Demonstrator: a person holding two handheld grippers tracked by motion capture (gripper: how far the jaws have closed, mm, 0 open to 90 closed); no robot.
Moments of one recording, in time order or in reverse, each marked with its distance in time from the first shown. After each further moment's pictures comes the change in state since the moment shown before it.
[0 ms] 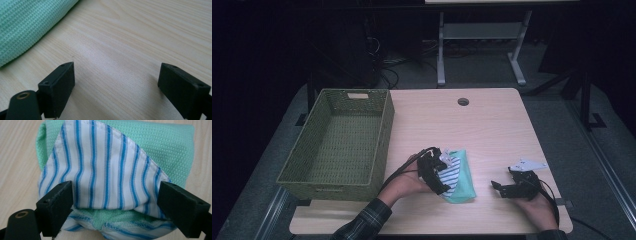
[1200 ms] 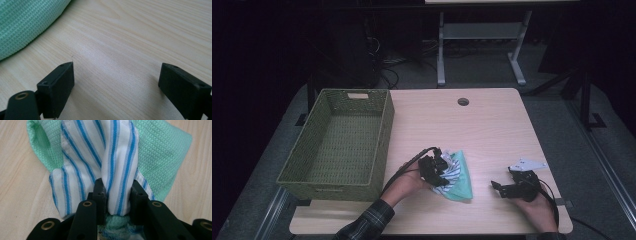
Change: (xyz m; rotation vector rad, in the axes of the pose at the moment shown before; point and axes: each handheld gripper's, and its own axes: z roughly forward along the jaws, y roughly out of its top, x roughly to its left) left arm 0.005 0.002 0.003 0.035 -0.069 -0.057; right arm 0.000 0.000 0.001 0.003 -0.001 0.002
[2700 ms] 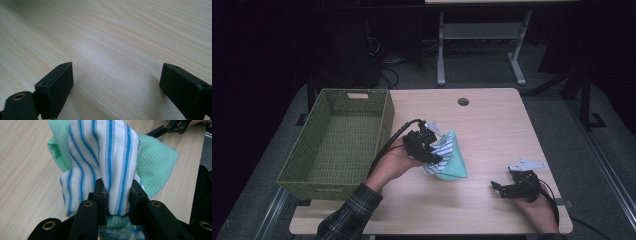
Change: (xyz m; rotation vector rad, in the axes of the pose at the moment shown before) left arm 0.011 0.023 -0.105 -0.096 0.054 -0.093; right arm 0.000 0.000 0.000 0.005 0.002 -0.001
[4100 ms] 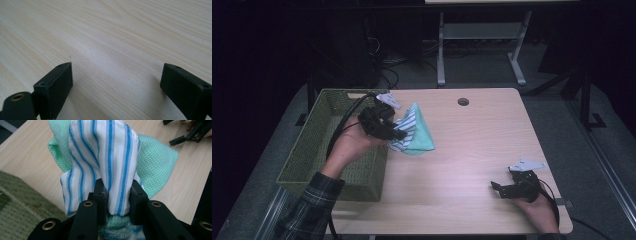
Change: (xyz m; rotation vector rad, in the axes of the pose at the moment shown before) left arm 0.037 -0.029 -0.108 -0.060 0.158 -0.109; right arm 0.000 0.000 0.000 0.002 0.002 -0.001
